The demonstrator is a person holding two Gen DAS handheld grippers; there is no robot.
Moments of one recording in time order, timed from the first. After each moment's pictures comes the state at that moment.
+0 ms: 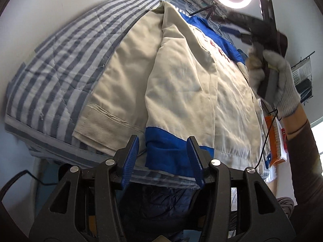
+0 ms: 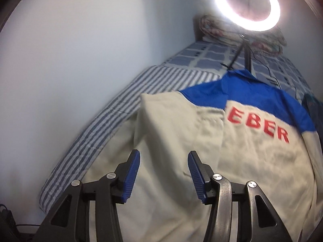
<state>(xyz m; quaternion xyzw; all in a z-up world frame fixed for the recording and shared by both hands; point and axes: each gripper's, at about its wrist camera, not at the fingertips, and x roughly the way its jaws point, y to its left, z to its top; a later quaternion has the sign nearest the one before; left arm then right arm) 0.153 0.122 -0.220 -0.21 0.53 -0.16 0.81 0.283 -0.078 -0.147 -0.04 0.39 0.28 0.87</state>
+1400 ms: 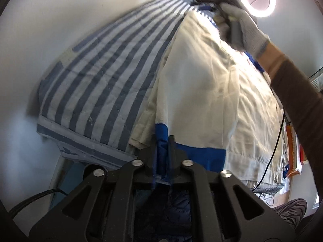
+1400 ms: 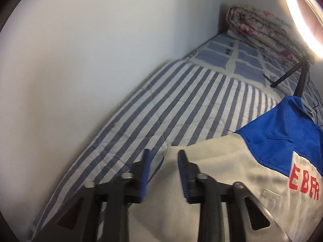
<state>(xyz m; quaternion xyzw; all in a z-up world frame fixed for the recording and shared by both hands) 0.138 0.157 -0.218 -0.19 0.52 -0.07 0.83 0.388 0.073 -0.176 -0.09 0.40 0.28 0.87</state>
